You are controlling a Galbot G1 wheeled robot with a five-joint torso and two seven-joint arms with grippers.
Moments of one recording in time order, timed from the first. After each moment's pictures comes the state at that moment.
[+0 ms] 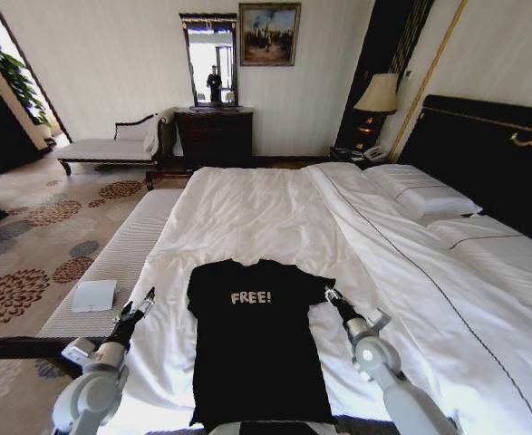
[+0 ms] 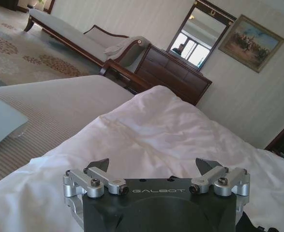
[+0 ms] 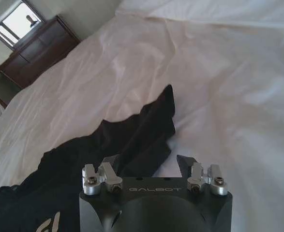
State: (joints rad) left arm 1.65 -1.27 -0.84 -2.05 -0.96 0.19 -0.08; right arm -1.43 1.10 0.45 1.91 1.19 -0.20 0.41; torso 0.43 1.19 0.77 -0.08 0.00
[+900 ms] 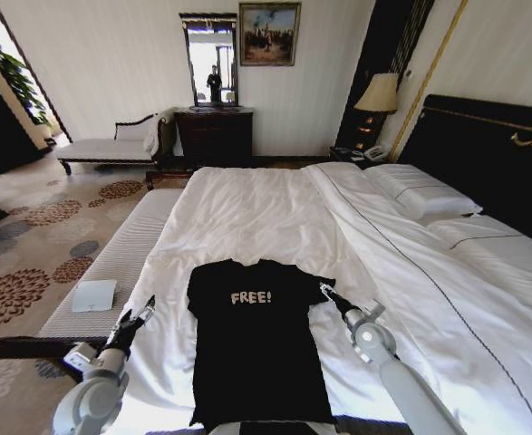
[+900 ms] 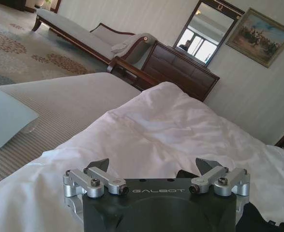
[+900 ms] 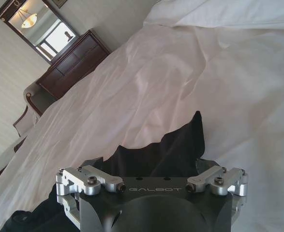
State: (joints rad) left arm 1.66 -1.29 -0.83 -2.04 -0.93 0.20 -0.09; right arm -1.21 1.06 0.39 1.64 1.23 -0.16 0.16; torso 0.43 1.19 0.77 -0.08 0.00
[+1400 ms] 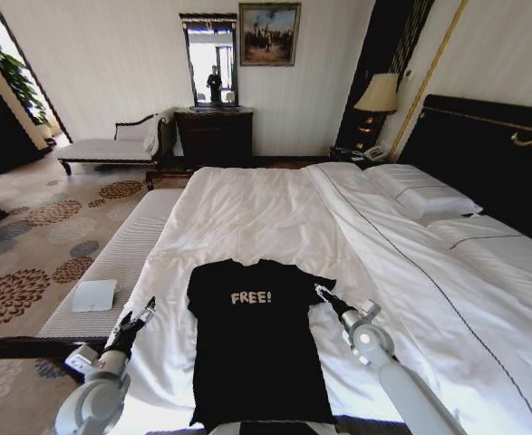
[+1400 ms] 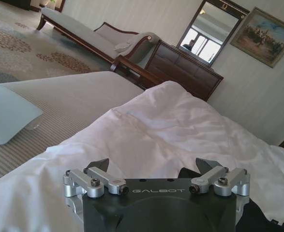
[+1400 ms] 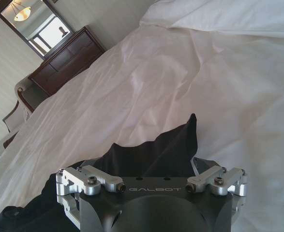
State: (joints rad) left arm 1.67 -1.31 -0.83 -2.04 -0.92 0.20 -0.09; right arm -1.24 1.05 0.39 1.69 1.21 -0.16 0.21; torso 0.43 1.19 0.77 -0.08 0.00
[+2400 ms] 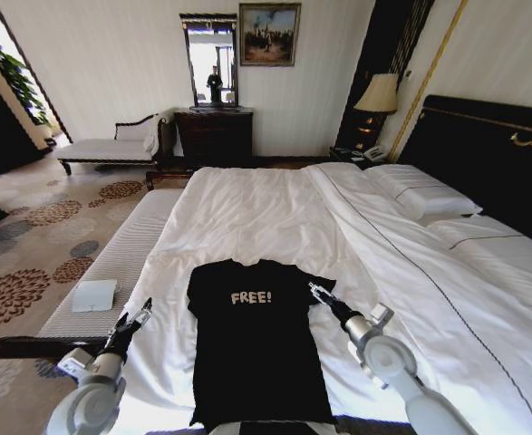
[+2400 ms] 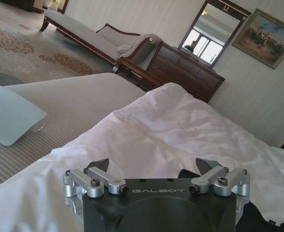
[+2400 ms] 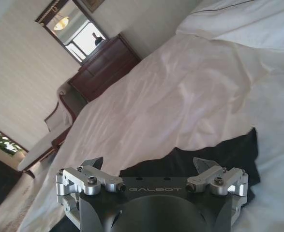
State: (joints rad) left arm 1.71 -1.31 -0.85 -2.09 -0.94 0.20 -0.11; right arm -1.43 0.99 0.48 2.07 1.29 -0.20 0.31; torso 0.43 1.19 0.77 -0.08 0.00
